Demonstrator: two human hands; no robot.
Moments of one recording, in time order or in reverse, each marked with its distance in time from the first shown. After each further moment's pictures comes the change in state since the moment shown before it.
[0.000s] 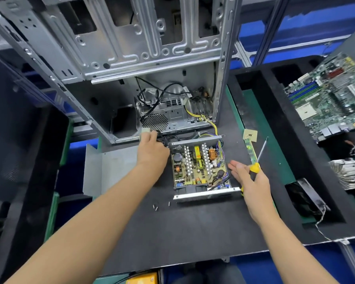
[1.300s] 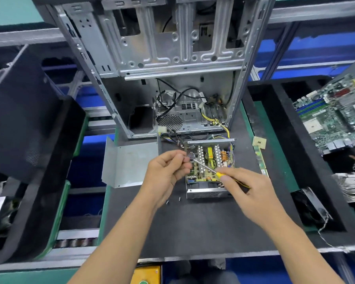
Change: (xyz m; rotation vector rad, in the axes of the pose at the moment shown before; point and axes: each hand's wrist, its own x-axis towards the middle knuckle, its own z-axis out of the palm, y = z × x) left_hand -0.088 0.013 0.011 -2.779 0.167 -0.155; right_hand -0.058 -0.075 0.030 -0.595 -0.320 -0.508
